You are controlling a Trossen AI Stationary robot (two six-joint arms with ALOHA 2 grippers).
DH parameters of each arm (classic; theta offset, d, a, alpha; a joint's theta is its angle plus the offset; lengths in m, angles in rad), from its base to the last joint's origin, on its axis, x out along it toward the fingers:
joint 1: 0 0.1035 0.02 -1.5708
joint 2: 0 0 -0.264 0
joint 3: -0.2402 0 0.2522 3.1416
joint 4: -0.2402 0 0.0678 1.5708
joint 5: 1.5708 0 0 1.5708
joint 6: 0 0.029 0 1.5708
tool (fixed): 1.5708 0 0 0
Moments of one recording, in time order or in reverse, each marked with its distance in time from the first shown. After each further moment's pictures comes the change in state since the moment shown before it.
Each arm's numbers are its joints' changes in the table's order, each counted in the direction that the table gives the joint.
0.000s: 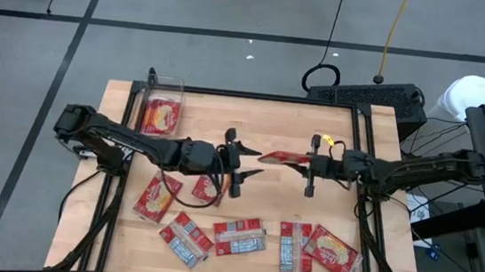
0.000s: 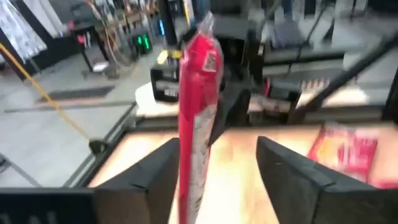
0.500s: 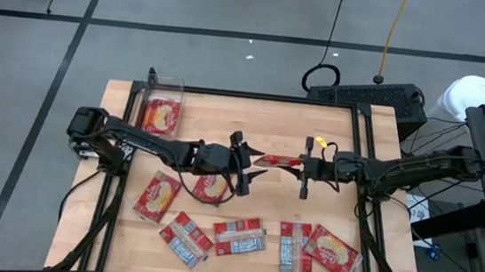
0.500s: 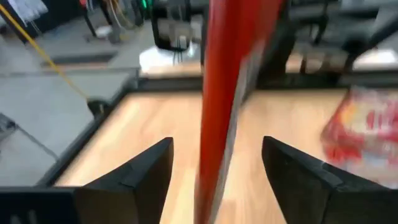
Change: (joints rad) left arm 0.049 0.104 0.005 -0.009 0.002 -0.050; right arm 0.026 0.099 -0.053 -0.015 0.025 -0.001
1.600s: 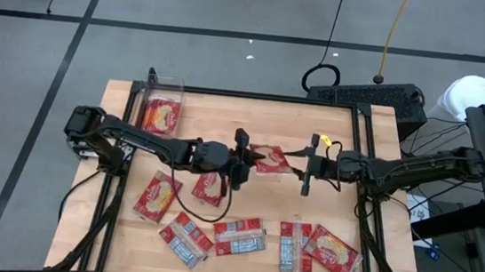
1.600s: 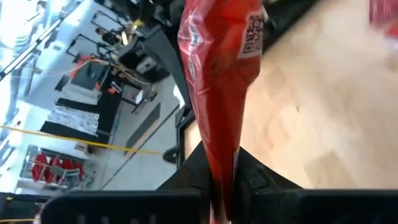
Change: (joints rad) left arm 0.002 -0.022 -0.003 -0.023 -0.035 0.795; right arm -0.003 -0.064 0.000 -0.068 0.085 -0.053
